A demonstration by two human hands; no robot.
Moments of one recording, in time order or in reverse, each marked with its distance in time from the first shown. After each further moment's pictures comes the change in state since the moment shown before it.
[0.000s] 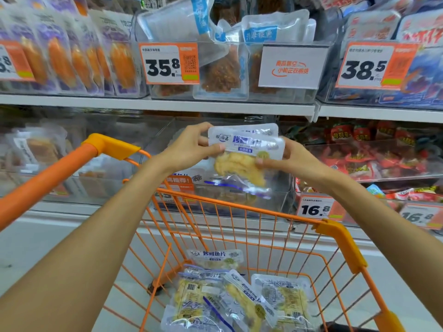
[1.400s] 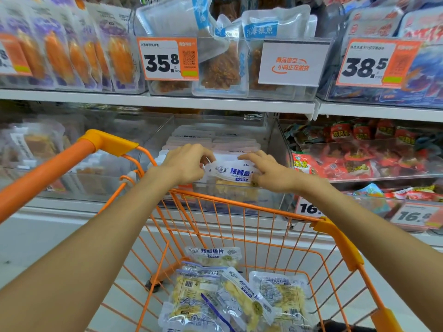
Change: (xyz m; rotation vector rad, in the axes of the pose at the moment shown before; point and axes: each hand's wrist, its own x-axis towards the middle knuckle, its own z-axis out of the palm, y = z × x) left_hand -0.006 -0.022 0.011 0.818 -0.058 -0.126; right_hand 0.022 0.013 0.034 -0.805 -0.218 0.075
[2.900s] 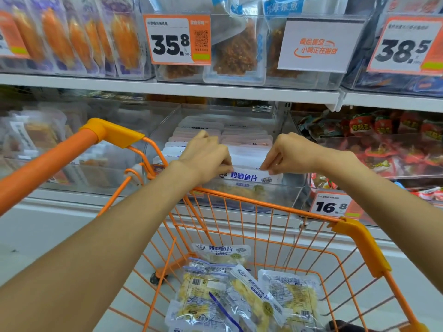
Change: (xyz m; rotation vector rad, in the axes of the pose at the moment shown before) left_hand 0.013 0.007 0.012 0.408 0.040 0.257; right_hand 0.009 0.005 -0.033 -0.220 0.043 -0.092
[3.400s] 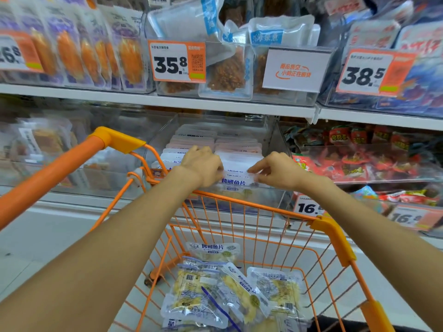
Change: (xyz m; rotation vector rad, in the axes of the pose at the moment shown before) left_hand -0.007 0.017 -0.012 -0.086 -0.185 -0.156; right_hand -0.020 -0.002 0.021 0.111 0.101 0.056
